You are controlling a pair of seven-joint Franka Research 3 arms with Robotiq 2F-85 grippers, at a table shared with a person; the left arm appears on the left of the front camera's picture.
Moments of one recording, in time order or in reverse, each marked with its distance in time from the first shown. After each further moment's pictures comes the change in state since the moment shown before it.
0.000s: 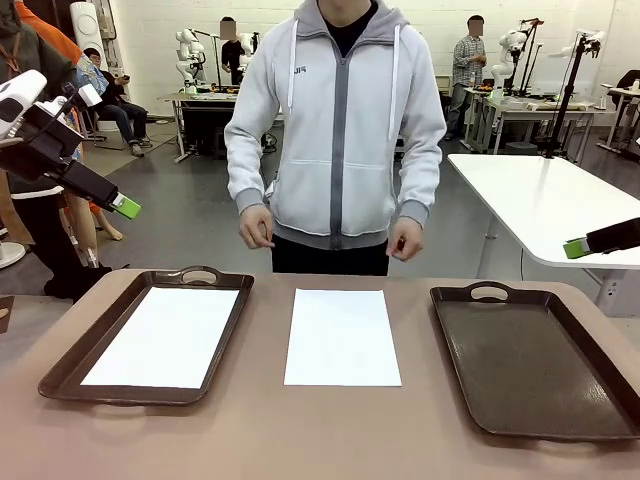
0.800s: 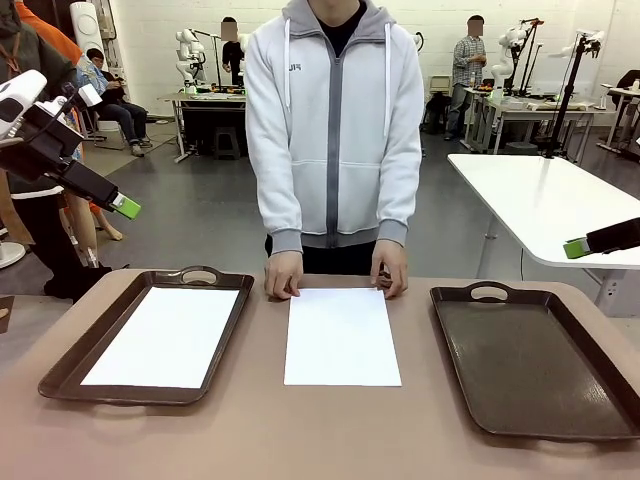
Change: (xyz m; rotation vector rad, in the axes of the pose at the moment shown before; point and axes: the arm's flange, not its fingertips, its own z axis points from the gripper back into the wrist) left arm 0.000 0.000 0.000 0.000 0.000 0.000; right arm 0.000 0.000 0.000 0.000 0.000 0.000
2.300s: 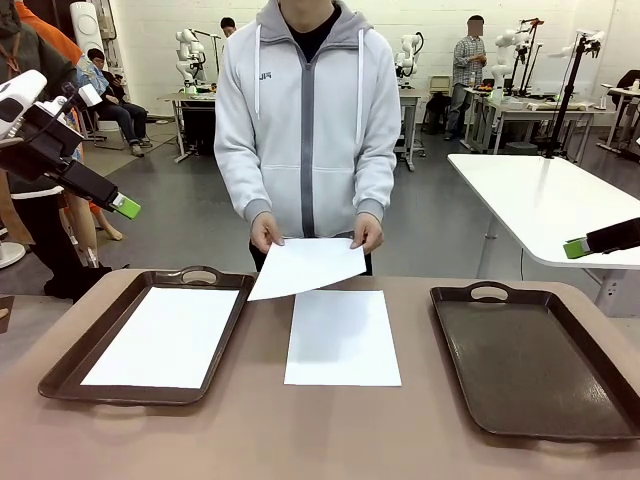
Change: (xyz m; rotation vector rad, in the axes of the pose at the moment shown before) left arm 0.000 0.000 0.000 0.000 0.000 0.000; right arm 0.000 0.000 0.000 0.000 0.000 0.000
